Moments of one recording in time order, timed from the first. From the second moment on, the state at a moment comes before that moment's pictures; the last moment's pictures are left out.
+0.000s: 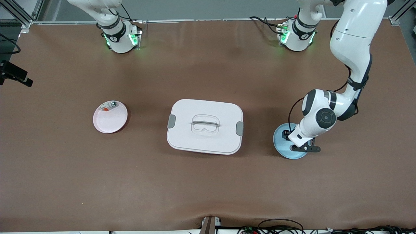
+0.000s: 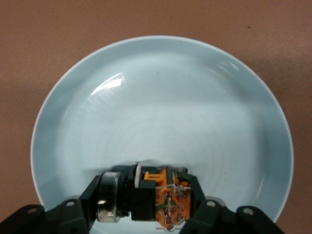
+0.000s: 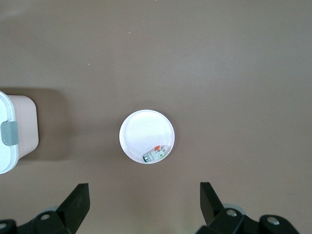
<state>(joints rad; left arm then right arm) -0.10 0.59 -0.09 -1.93 0.11 2.46 -0.19 -0.09 0.02 -0.02 -1.46 0.04 1.46 -0.01</state>
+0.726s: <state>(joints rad) -0.10 0.50 -0.09 -1.90 0.11 2.31 -0.22 -0.09 0.02 -0.02 -1.46 0.04 1.46 -0.01</state>
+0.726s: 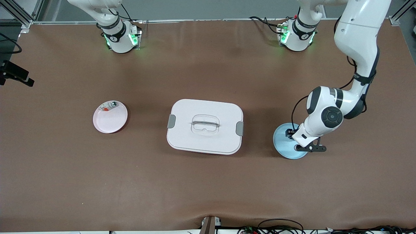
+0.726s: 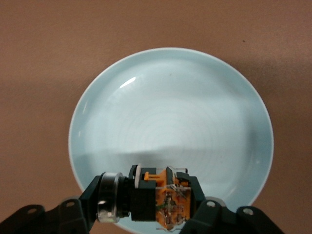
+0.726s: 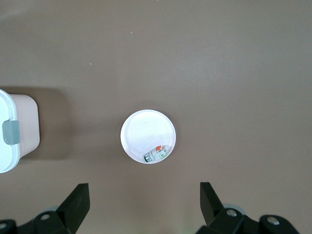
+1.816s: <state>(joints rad) -0.10 0.10 -0.21 -1.77 -0.23 1.72 -0.65 -0.09 0.01 -0.02 -1.46 0.04 1.45 -0.01</state>
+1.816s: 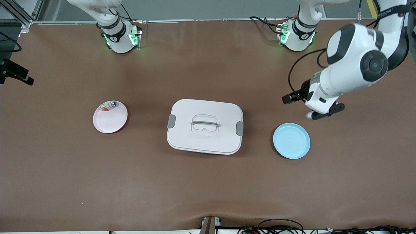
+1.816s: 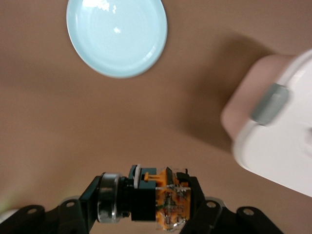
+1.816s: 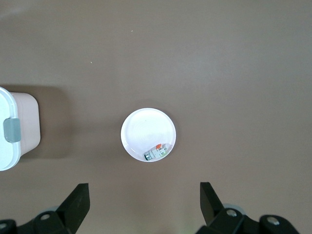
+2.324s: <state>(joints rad) -0.10 0.11 -0.36 -1.61 -0.35 1.68 -1.06 -0.09 0.00 -0.02 -1.46 0.03 1.45 -0.01</state>
